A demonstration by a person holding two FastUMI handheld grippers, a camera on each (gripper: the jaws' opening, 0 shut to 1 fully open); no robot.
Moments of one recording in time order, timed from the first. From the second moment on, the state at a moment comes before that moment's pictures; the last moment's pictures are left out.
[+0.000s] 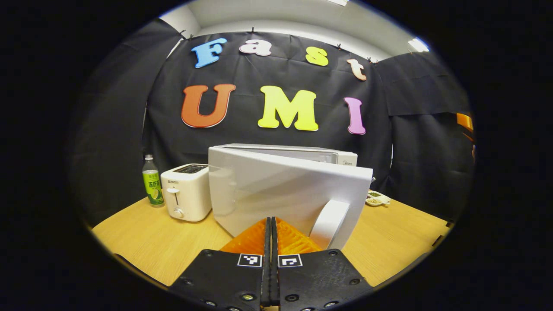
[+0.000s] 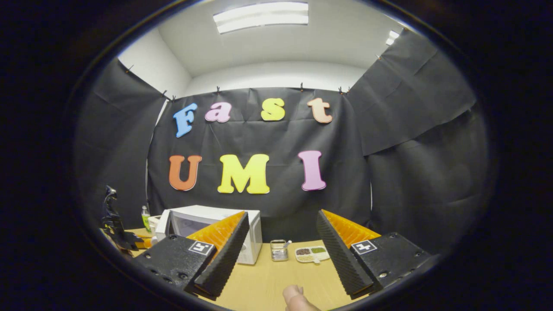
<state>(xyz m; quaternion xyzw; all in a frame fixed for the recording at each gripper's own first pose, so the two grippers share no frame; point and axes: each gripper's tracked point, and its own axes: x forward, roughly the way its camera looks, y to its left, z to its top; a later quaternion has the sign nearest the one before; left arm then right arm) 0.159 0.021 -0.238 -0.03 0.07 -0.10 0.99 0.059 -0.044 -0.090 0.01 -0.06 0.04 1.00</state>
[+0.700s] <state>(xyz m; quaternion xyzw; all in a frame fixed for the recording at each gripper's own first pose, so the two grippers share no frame) 0.232 -0.066 -0.243 -0.01 0.08 -0.14 0.99 0.104 -0.062 -0.118 0.02 -0.03 0.05 1.00</state>
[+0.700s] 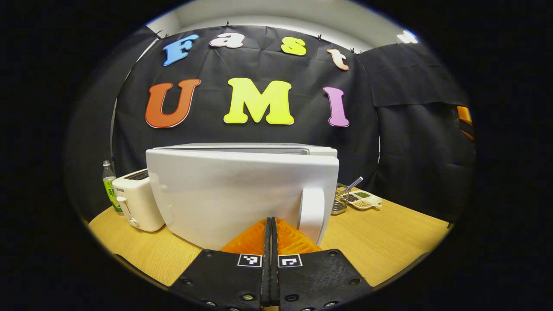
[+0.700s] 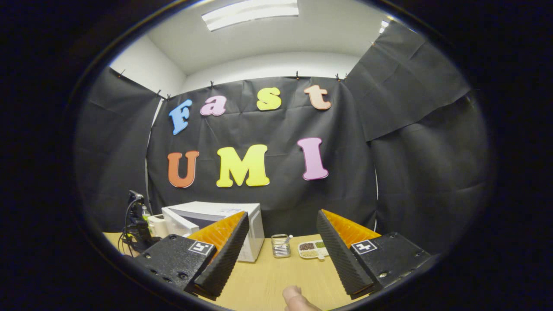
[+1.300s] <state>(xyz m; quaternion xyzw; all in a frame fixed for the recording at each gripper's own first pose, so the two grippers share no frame) 0.320 -0.096 -0.246 -0.03 0.10 -0.11 0.99 0.115 -0.084 -0.130 0.02 -0.01 0.04 1.00</state>
